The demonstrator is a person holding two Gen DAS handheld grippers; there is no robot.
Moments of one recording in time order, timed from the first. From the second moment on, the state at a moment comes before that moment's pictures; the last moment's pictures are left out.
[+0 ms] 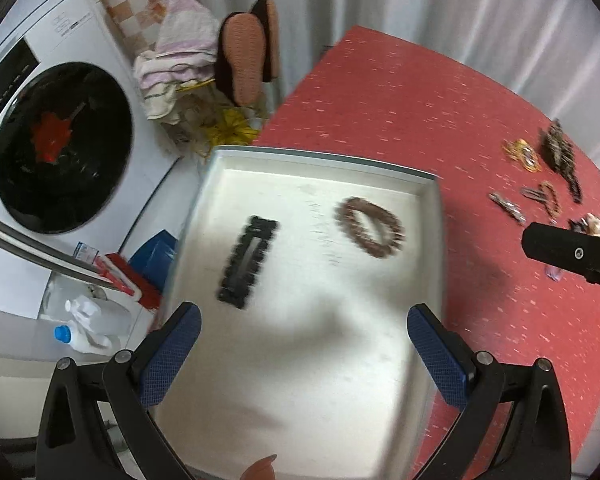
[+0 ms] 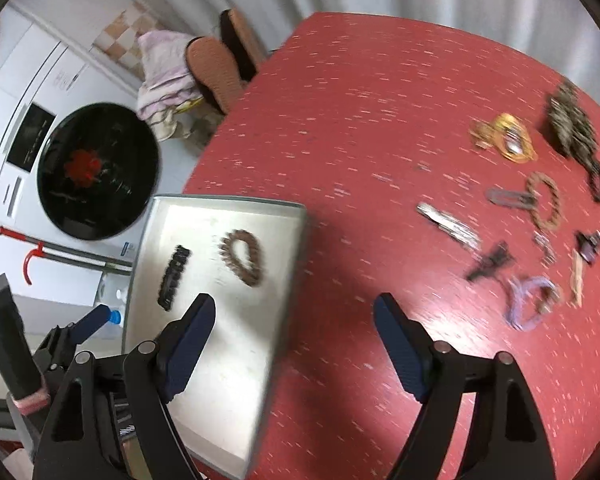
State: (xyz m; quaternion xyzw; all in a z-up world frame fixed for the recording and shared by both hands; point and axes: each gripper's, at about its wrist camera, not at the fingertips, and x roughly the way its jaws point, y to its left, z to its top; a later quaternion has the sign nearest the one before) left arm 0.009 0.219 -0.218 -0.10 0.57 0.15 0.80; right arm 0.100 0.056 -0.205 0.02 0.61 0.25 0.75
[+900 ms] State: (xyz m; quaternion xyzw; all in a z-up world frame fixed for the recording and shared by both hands) left arm 0.074 0.062 -0.215 -0.08 0.60 0.05 0.79; right arm 0.087 -0.159 -0.240 0.09 0.64 0.10 0.75
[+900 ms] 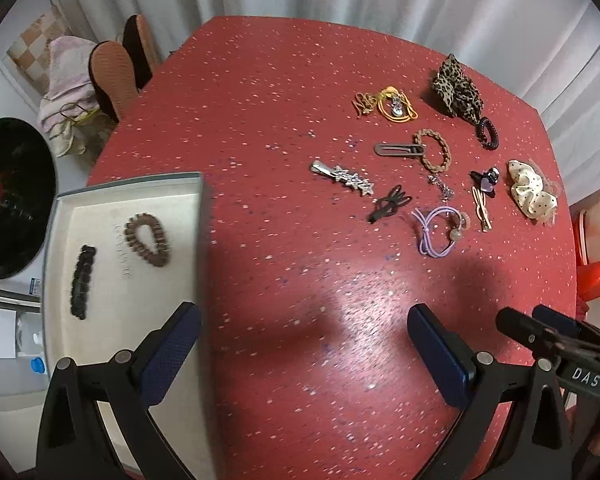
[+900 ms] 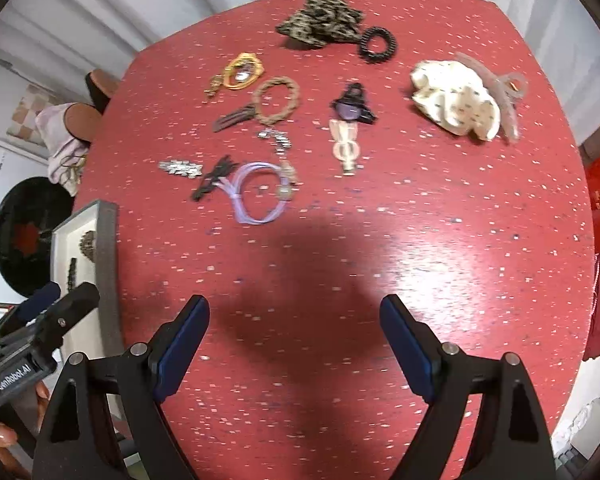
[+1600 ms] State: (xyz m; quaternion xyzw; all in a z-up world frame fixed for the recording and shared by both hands) left arm 0.163 0.059 -0.260 -0.12 0.60 0.08 0.78; right arm 0.147 -0.198 -0.261 0.08 0.64 0.08 0.76
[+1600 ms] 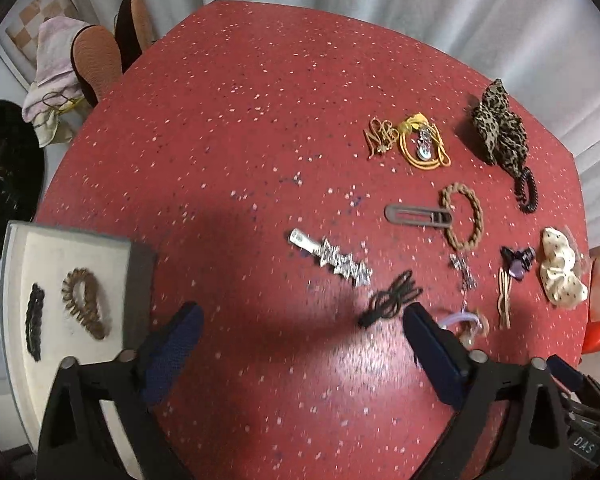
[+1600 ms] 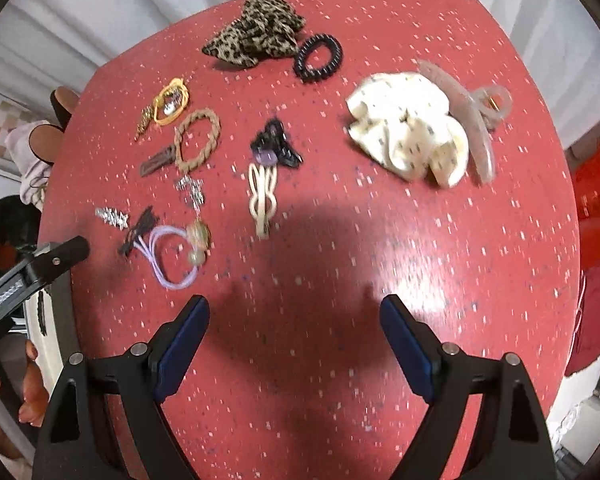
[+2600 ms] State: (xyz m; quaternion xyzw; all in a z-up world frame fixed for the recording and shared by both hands) left arm 0.225 0.051 -0.306 -0.10 0.61 0.10 0.78; right arm 0.220 -0.237 -0.278 0.00 0.58 0.02 0.81
